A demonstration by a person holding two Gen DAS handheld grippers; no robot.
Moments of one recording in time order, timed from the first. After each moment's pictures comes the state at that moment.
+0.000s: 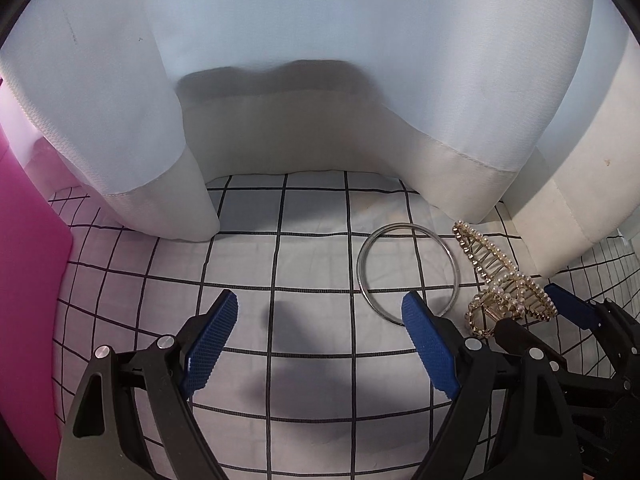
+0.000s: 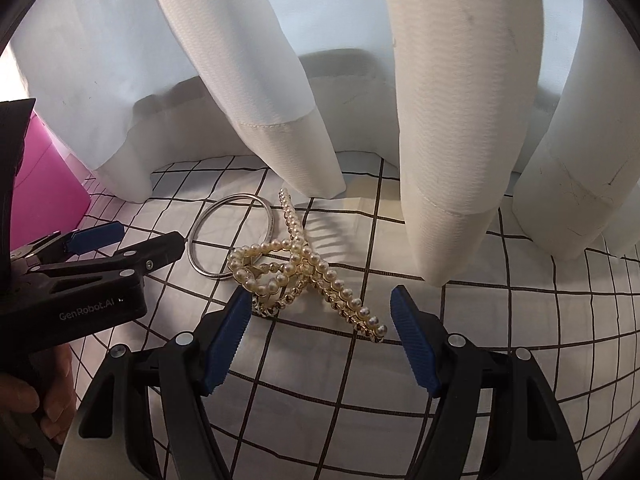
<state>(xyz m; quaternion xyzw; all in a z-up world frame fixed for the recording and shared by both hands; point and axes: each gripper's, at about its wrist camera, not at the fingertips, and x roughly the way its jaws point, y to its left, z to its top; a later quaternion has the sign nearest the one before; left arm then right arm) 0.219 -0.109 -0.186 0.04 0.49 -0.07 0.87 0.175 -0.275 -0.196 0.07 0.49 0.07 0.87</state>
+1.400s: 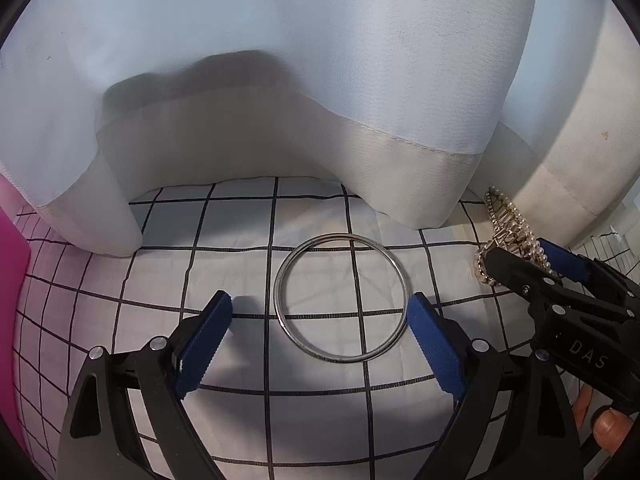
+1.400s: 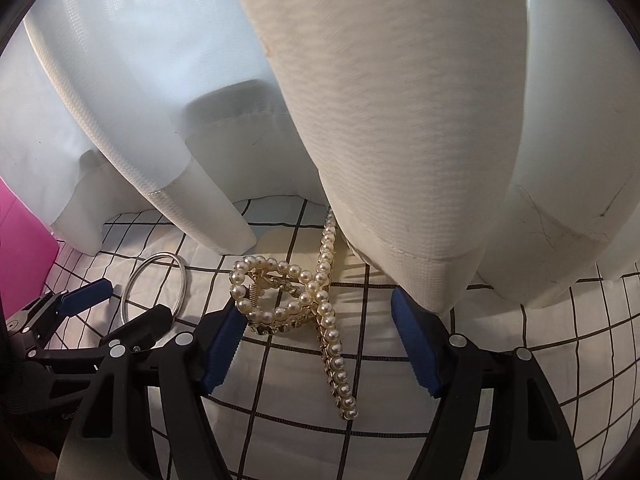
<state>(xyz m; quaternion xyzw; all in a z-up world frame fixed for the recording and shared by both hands) 0.232 -0.151 -0.207 0.05 0.46 -0.10 0.88 0.202 -0.330 -0.208 0.10 0.45 0.03 0.89</state>
